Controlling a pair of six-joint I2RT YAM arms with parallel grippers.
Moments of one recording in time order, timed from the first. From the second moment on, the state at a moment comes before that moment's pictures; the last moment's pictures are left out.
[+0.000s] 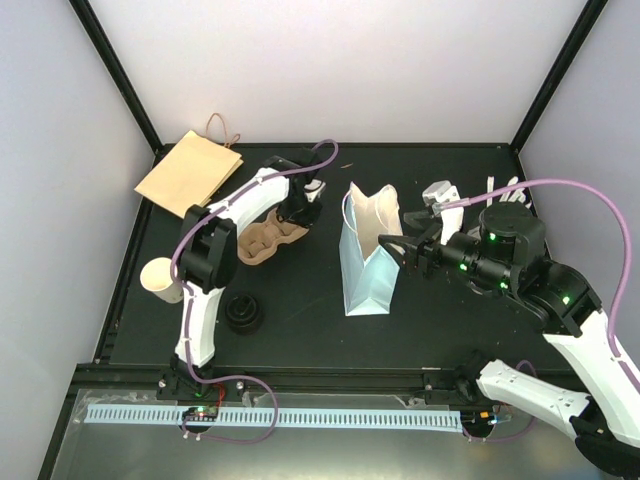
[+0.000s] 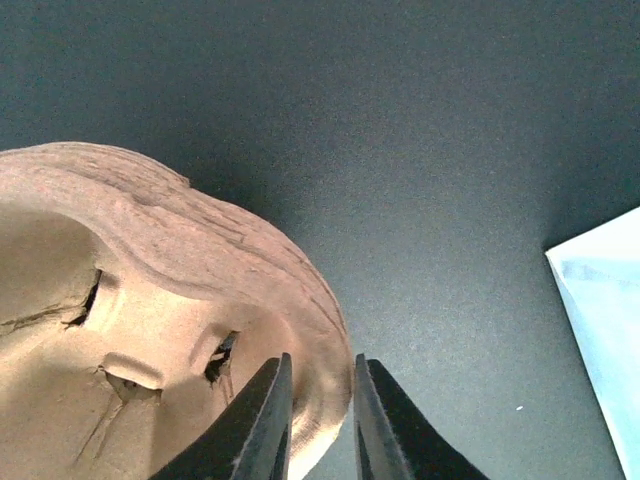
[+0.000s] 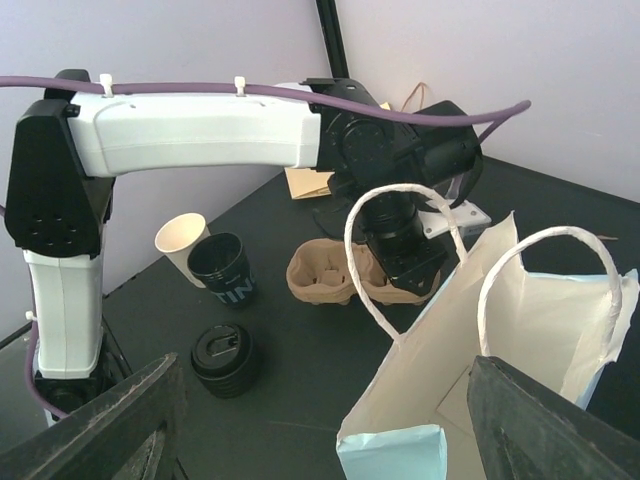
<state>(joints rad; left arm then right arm) -0.50 2.16 1.85 -1.05 0.05 -0.13 0.73 0.85 1.33 -0.79 -0.19 0.18</state>
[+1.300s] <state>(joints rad) -0.50 1.80 1.85 -1.19 -0.06 -0.16 0.73 0.84 1.30 -0.79 -0.19 0.19</state>
